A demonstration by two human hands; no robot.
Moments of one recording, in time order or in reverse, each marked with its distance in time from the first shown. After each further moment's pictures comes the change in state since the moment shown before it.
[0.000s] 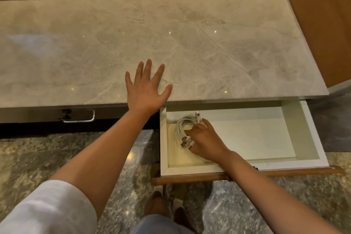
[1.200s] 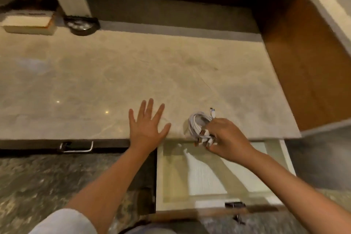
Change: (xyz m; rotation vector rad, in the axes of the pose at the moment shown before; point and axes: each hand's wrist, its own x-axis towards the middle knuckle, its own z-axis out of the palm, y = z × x) left_hand 0.002 -0.001 -0.004 0.018 0.020 0.001; right_hand 0.019 0.000 -0.181 0.041 0.205 -0.093
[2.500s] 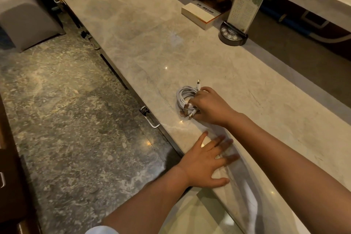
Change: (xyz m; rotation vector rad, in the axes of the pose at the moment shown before) left_hand -0.003 0.002 0.004 -0.091 0.052 -0.053; right_hand 0.287 -0.107 0.089 -0.274 -0.348 -1.011
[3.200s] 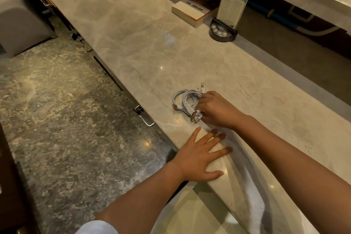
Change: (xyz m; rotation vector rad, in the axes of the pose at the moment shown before) left_hand -0.001 0.002 -0.003 0.030 -0.017 -0.011; right_hand -0.040 0.017 0.013 0.041 0.101 -0.073
